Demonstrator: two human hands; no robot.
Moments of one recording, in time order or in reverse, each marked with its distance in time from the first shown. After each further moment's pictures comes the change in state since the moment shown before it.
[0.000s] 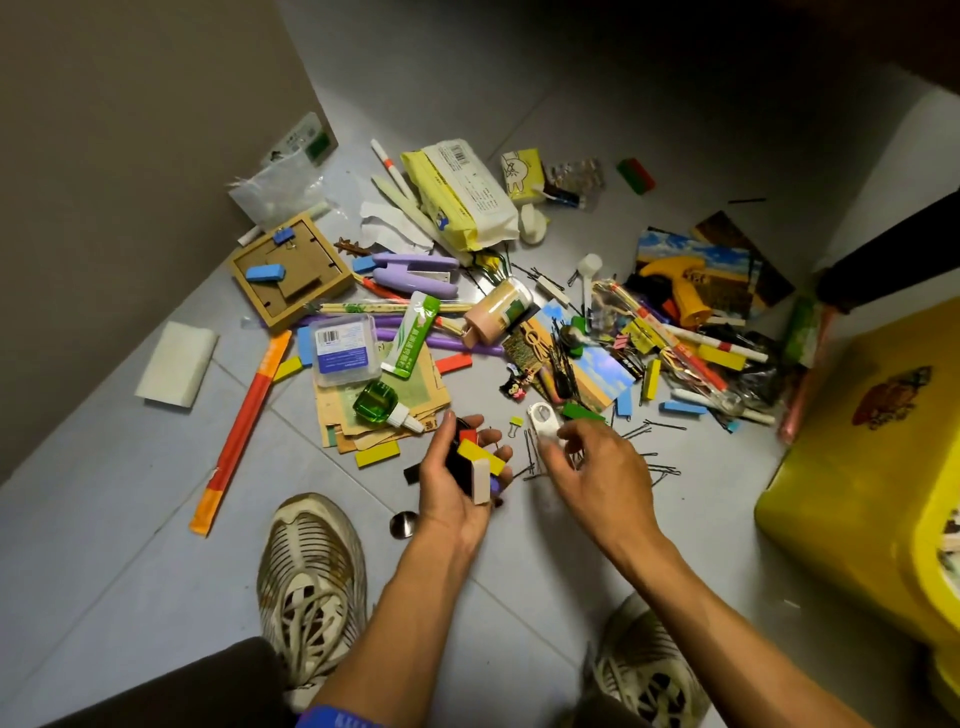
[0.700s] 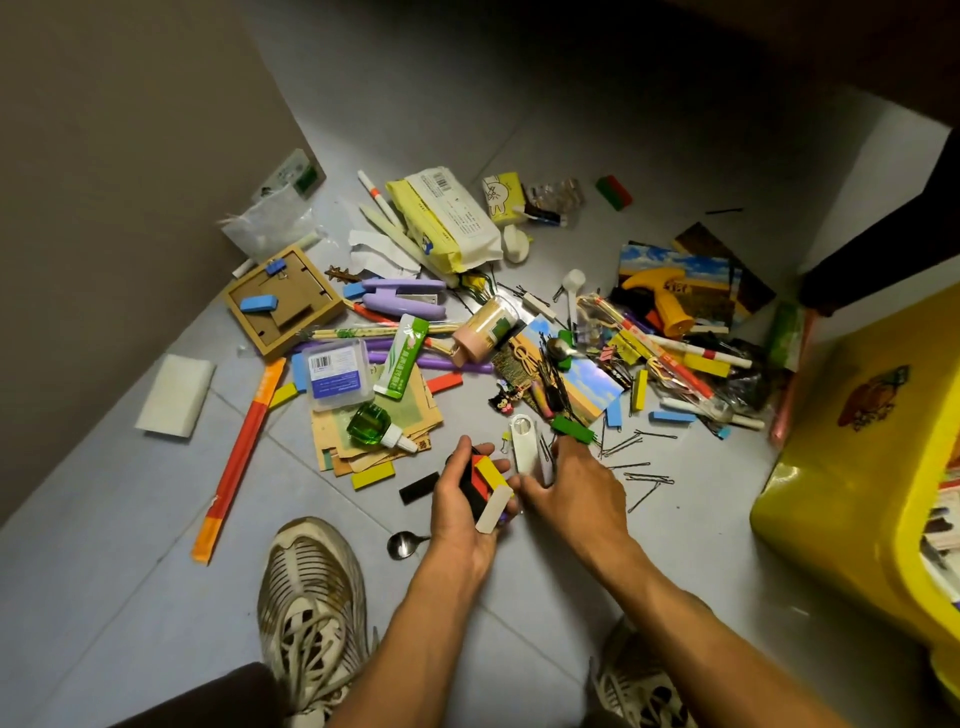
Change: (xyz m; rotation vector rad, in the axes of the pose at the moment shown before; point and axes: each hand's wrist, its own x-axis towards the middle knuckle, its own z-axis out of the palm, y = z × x) left_hand -0.006 -0.014 0.010 0.099 0.040 -0.080; right_hand 0.007 0.007 0.018 -0.212 -0.153 0.187
